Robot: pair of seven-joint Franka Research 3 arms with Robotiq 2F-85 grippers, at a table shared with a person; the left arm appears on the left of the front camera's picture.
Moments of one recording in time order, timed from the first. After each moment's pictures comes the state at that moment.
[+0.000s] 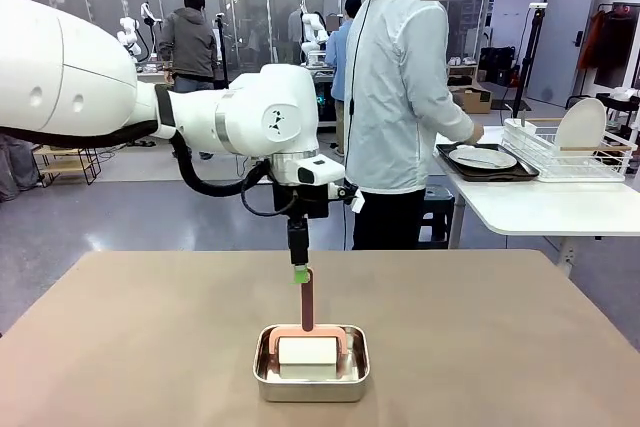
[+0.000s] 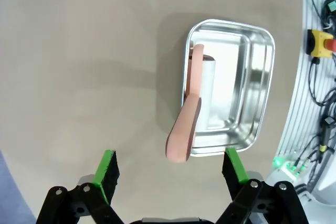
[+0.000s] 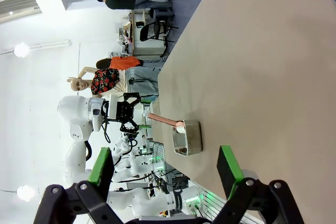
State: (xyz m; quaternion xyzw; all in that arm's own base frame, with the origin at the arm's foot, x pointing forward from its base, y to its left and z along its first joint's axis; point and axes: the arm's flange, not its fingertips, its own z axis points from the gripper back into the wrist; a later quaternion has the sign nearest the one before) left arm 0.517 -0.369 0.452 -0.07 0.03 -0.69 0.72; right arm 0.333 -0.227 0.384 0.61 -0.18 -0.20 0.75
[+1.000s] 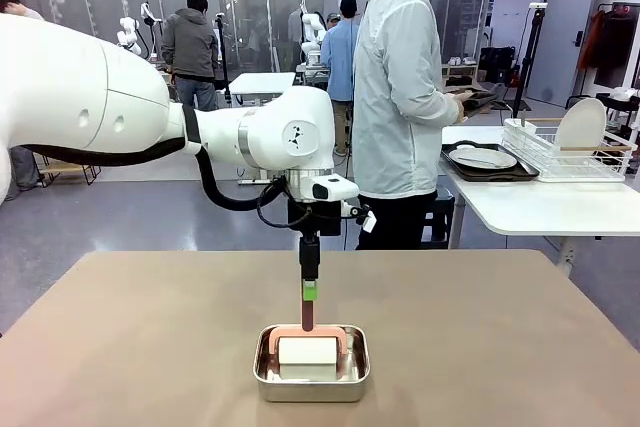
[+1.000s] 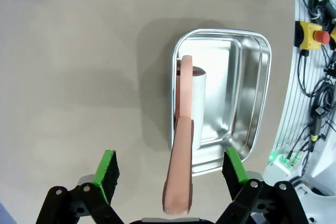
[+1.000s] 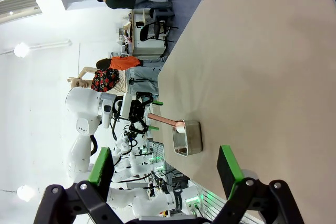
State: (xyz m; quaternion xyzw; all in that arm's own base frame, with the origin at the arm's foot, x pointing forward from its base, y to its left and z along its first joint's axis) left arm 0.524 -0.392 0.412 -0.09 0.08 -0.70 0.70; right arm 0.333 -0.227 0.384 0.61 -0.18 -0.20 0.75
